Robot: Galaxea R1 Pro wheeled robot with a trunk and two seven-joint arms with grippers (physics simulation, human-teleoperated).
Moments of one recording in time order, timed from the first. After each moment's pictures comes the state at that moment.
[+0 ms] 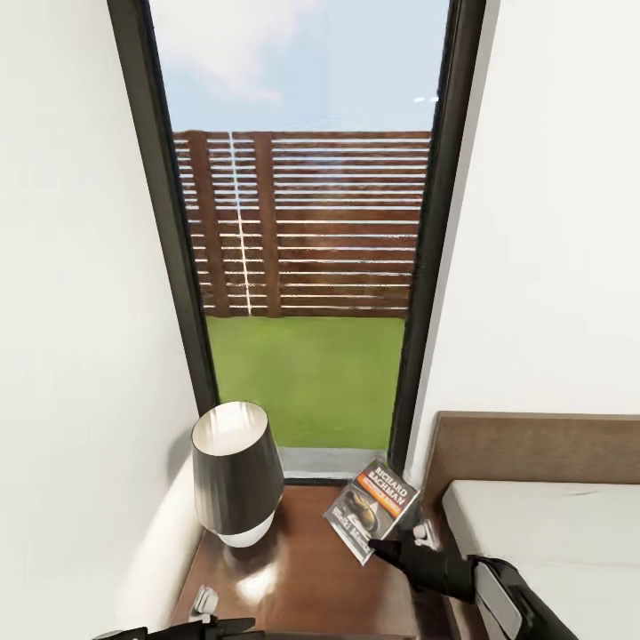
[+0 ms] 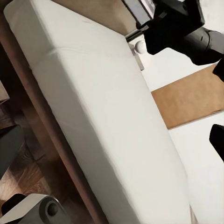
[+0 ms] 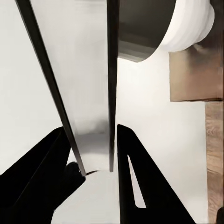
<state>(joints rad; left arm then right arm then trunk) -0.34 0.21 -0.30 -0.43 0.48 0.18 -1.28 -0.43 -0.12 0.05 -0.58 -0.63 0.75 0.81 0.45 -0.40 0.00</state>
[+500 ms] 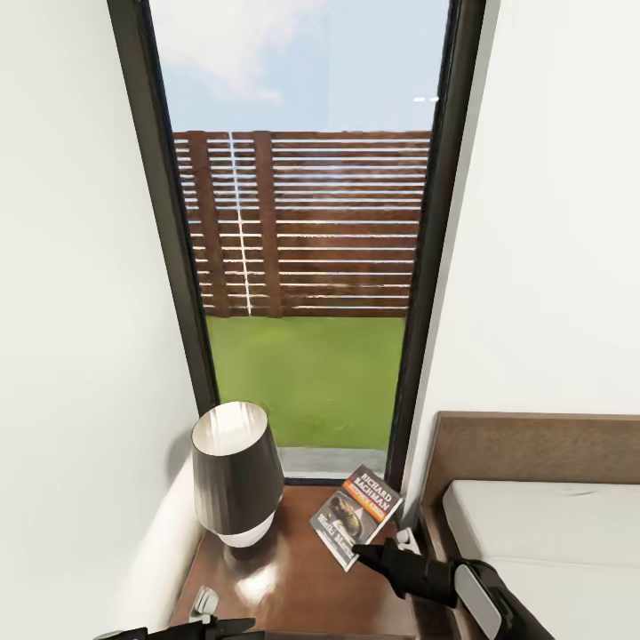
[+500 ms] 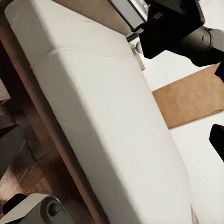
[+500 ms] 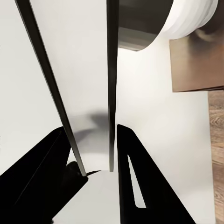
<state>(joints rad) -0.34 0.21 -0.30 -0.43 0.48 0.17 -1.27 -0.43 -0.05 0.04 -0.57 -0.65 0.76 0.73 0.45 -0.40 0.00</state>
